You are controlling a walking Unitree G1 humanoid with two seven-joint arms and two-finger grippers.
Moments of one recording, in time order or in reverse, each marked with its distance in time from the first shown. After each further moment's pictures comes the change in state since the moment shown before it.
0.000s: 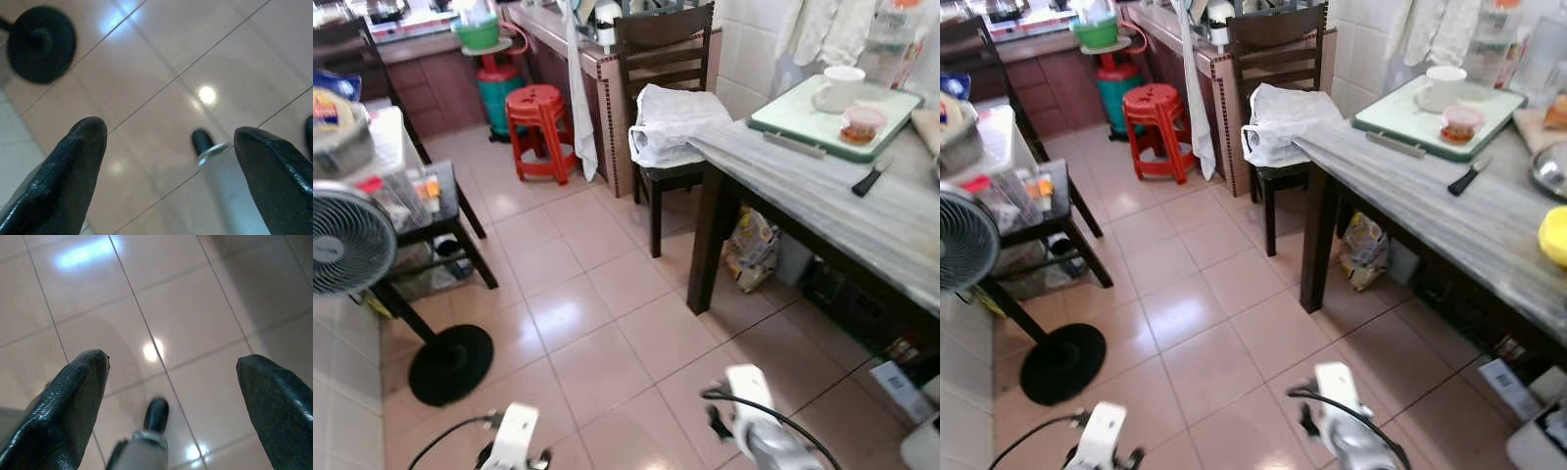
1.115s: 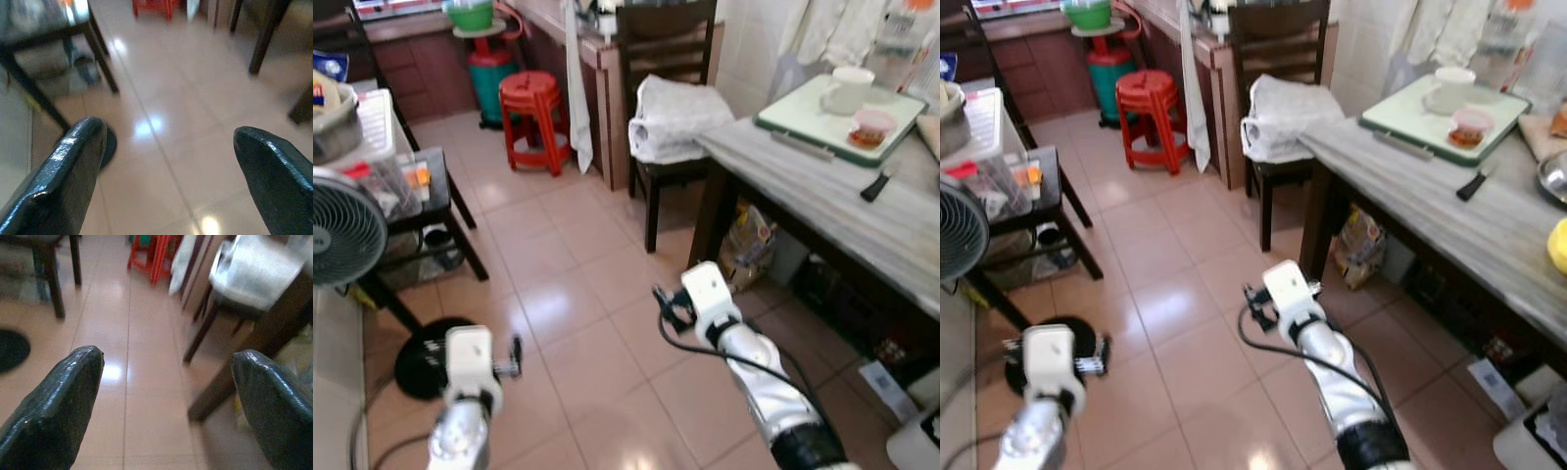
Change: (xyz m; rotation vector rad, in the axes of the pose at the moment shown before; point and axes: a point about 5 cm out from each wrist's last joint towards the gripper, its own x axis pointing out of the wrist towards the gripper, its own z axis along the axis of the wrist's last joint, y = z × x) left arm -0.042 0.036 0.092 -0.224 -0.538 0.217; right arm -0.037 0.051 0.147 -0.331 -0.666 0.219
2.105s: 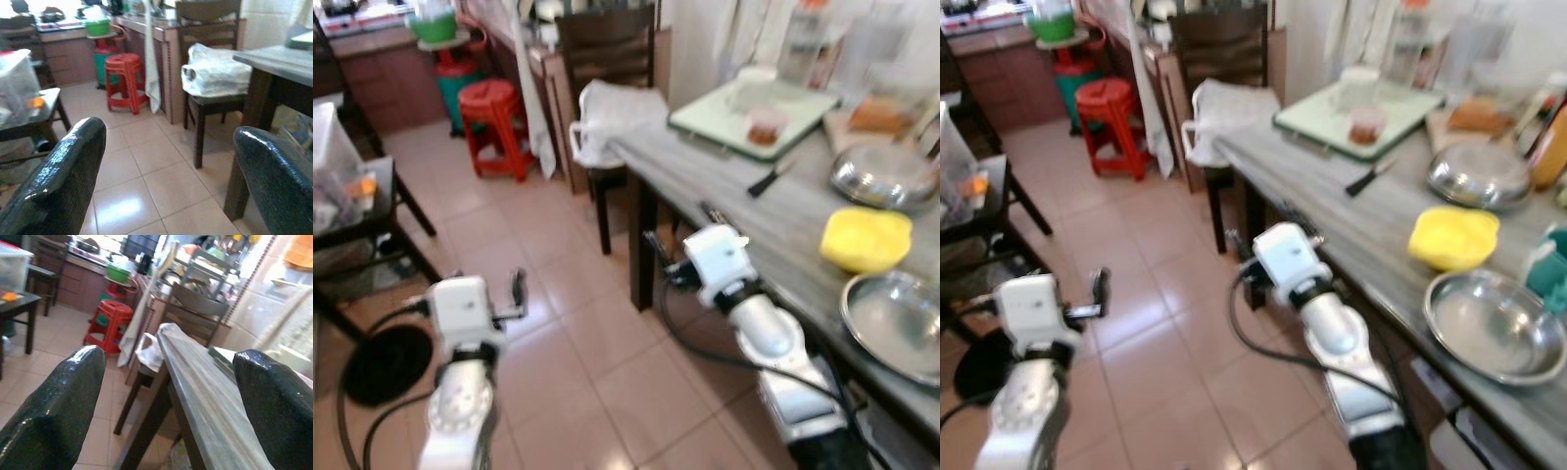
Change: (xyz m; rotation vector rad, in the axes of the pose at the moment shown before) left arm -0.025 -0.018 0.106 -0.084 -0.392 0.005; right arm -0.029 -0.007 0.098 -0.163 -0.444 -0.046
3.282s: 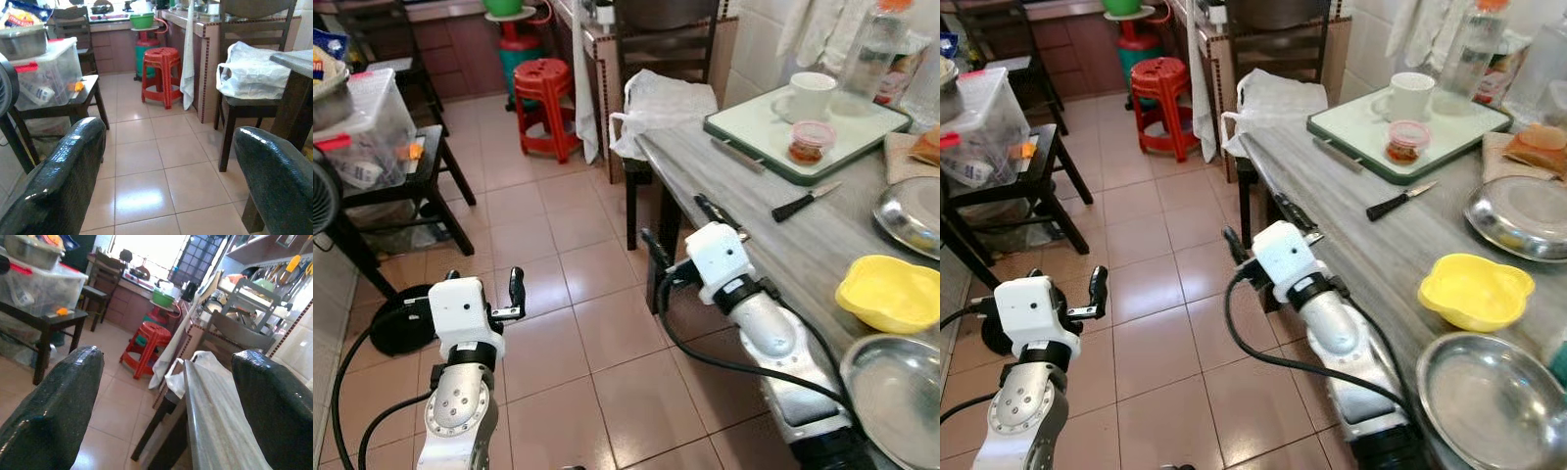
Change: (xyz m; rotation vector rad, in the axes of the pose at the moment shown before) left arm -0.002 0.002 0.005 -0.004 -0.033 0.006; right arm 0.000 -0.003 0.014 -0.036 -0.062 0.024
